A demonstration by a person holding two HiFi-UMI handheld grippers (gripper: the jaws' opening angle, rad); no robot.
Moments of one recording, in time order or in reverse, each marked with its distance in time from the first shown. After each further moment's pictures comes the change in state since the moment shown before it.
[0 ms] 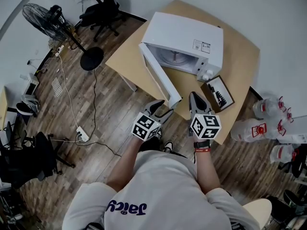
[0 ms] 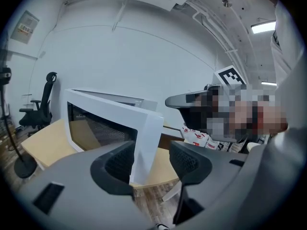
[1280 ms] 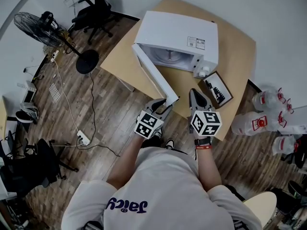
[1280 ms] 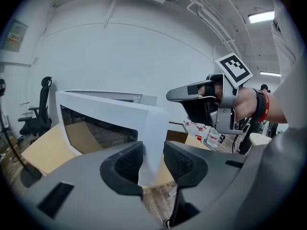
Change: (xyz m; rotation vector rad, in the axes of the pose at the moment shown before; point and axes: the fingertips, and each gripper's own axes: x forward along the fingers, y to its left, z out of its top) left arm 0.024 0.005 -0.001 0.078 0.062 0.011; right arm 0.003 -0.020 0.003 0.017 -0.005 -0.054
